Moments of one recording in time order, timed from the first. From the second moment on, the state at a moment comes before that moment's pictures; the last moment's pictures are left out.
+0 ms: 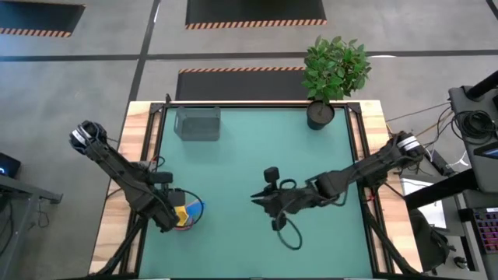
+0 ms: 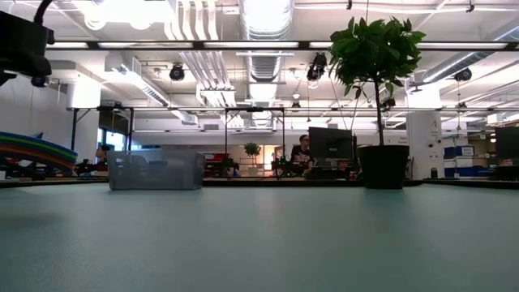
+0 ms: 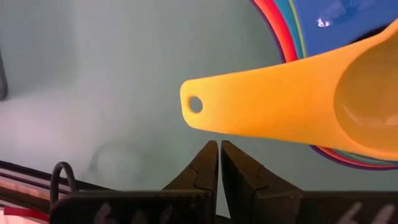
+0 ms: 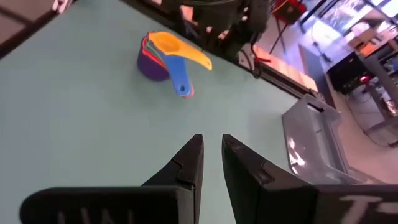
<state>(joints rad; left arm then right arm) -0.77 1.31 0.84 -1.21 -0.23 -0.85 0.40 1.61 1.25 -0.16 0.41 -0.26</state>
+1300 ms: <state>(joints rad) -0.76 1.31 0.81 -1.11 -0.30 -0.83 0.40 1.51 1.11 -0.02 0.42 -0.31</state>
